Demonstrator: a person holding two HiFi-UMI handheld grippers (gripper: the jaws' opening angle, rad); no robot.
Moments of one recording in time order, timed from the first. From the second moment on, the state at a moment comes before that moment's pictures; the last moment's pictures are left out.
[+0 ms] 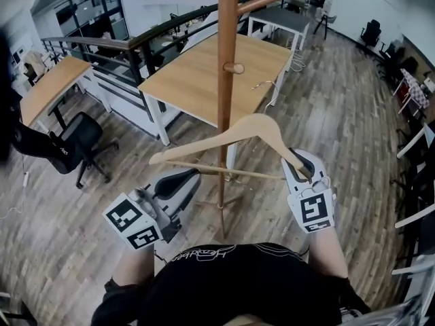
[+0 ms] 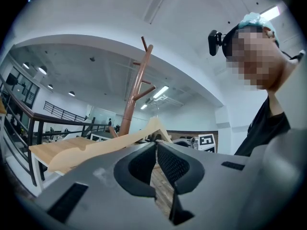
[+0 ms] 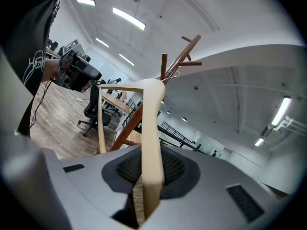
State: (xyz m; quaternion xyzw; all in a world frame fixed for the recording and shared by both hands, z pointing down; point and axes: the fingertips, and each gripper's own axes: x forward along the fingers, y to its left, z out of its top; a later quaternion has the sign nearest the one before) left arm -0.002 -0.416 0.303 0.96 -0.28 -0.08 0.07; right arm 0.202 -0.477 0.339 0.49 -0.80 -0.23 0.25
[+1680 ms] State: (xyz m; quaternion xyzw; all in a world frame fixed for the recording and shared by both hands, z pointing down) left arm -0.048 -0.470 0.305 0.95 -0.28 -0.11 0.07; right arm 0.149 -0.554 0.331 0.47 -0.80 -0.28 0.24
